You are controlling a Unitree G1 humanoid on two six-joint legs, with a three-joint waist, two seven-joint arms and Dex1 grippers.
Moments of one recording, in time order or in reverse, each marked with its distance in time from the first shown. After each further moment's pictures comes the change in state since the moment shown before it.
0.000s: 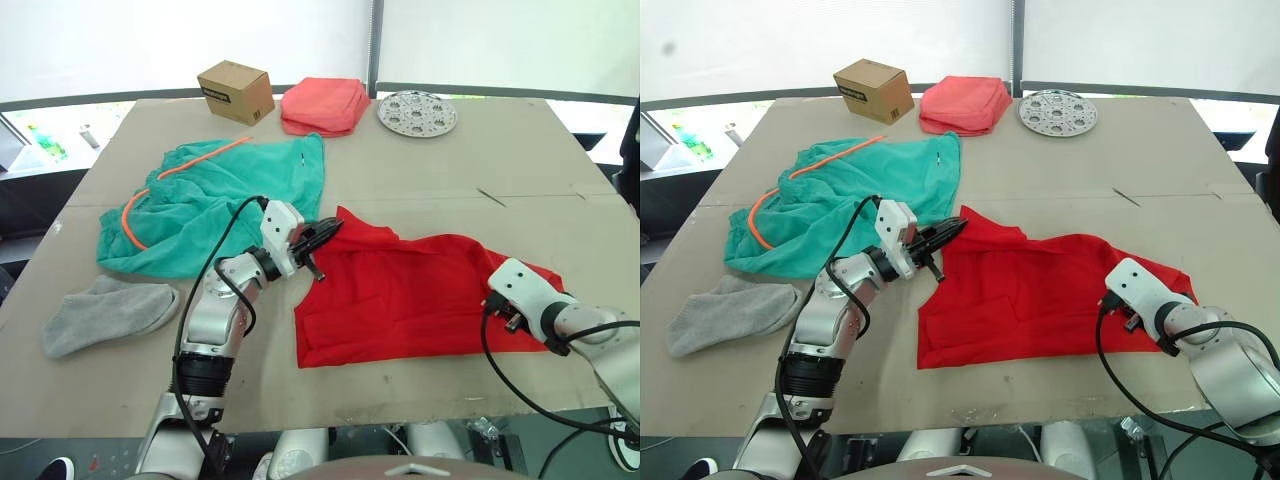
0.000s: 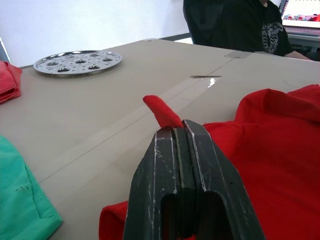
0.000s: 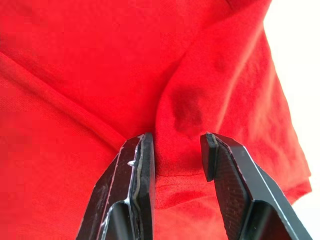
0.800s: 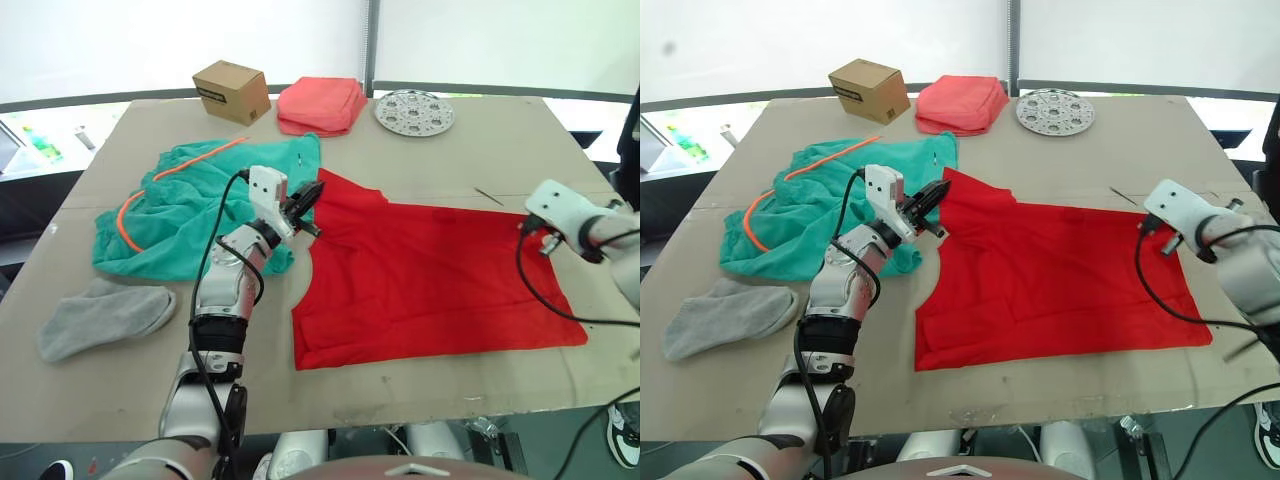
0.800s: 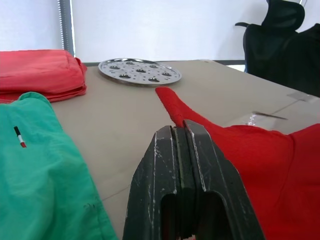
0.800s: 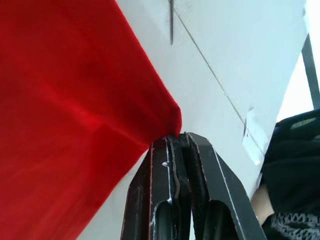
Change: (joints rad) left arm -0.221 -0.087 0.109 0.291 0.003 -0.022 0.166; right arm -0.530 -0.062 0.143 0.738 -0.166 -0.424 0.150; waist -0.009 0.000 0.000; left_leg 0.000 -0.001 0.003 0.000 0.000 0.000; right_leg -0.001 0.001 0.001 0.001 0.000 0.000
